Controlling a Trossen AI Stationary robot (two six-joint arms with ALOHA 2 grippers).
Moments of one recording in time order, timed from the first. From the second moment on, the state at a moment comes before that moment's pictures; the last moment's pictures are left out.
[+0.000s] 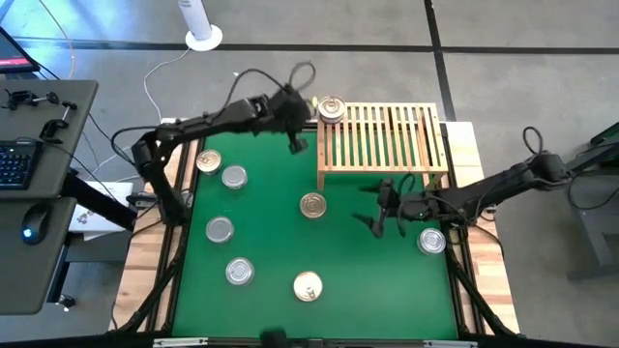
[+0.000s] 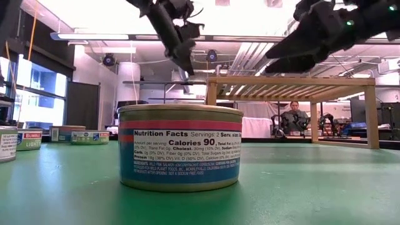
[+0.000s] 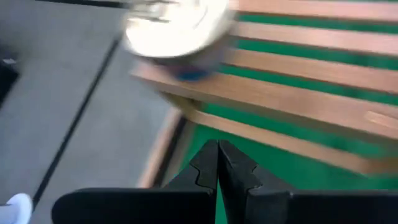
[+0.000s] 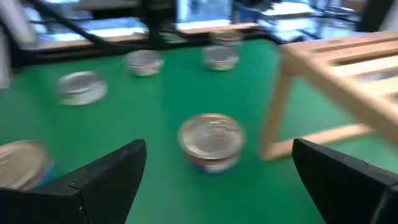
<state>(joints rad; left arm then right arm) 0.42 1.74 1.58 -0.68 -0.21 0.27 0.24 1.08 0.41 0.32 0.44 0.17</state>
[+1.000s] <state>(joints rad) -0.68 1.62 0.88 0.00 -0.50 -0.71 0.66 1.94 0.75 0.65 0.39 0.38</state>
